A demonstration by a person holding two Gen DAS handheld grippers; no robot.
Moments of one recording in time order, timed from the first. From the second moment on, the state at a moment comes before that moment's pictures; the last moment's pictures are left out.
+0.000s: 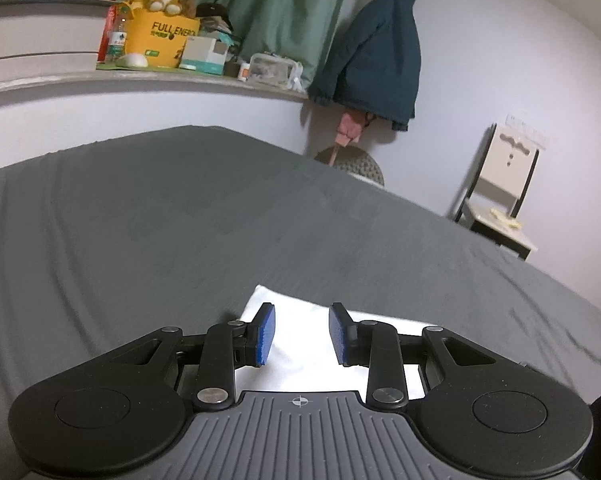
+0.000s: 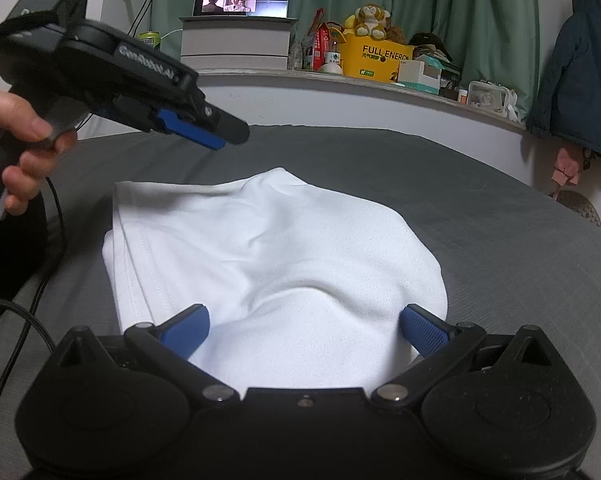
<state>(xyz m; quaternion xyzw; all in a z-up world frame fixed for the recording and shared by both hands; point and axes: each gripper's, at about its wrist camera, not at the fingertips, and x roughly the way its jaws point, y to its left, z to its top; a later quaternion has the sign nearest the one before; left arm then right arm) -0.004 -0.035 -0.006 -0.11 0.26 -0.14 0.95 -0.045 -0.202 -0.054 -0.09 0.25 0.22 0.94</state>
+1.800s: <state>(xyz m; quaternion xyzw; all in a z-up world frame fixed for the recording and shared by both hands) 0.013 0.001 -0.071 -0.33 0.51 -0.11 0.79 0.015 -0.323 -0.058 0.37 0.40 0.22 0.81</state>
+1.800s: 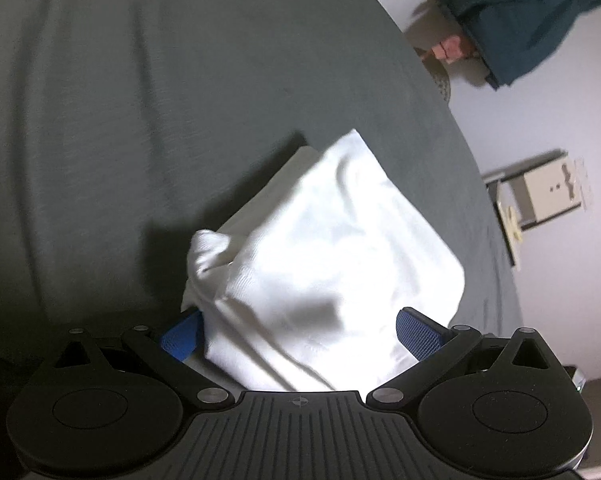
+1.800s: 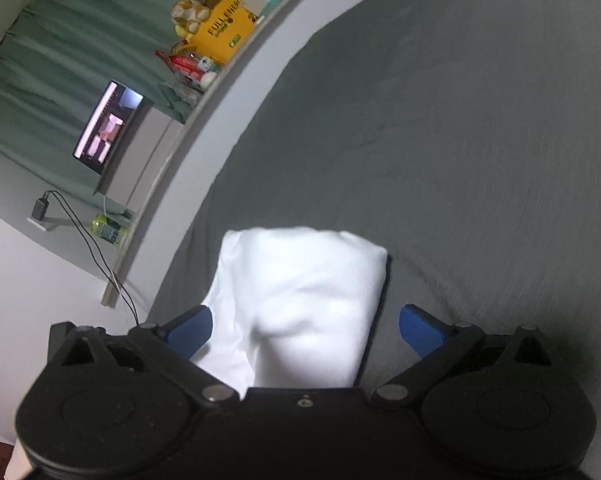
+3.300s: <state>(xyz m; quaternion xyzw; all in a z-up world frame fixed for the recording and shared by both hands) 0.007 0.002 -0.061 -0.25 0.49 -0.11 0.83 0.032 -0.301 -0.065 0.37 0.42 0.22 0.80</state>
